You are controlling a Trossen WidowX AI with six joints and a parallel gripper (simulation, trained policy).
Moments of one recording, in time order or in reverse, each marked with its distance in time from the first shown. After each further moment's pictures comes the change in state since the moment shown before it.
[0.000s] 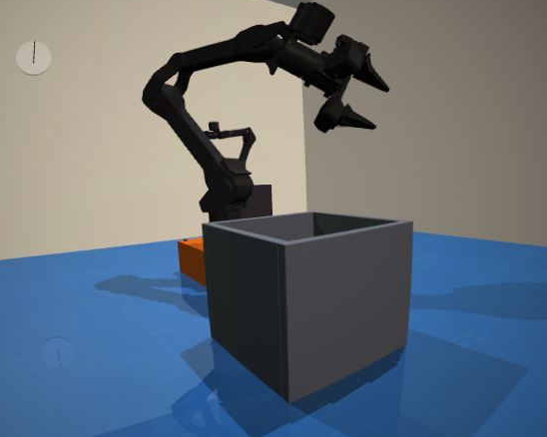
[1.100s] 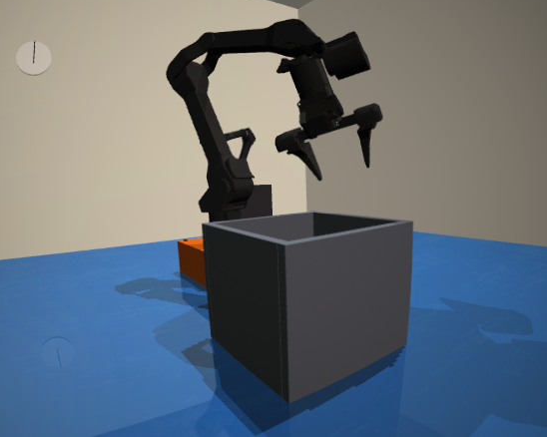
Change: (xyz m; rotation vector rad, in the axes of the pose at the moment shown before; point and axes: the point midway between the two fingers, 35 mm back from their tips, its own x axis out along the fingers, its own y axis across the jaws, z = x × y) arm -0.002 -0.118 -0.027 0.831 0.028 -0.739
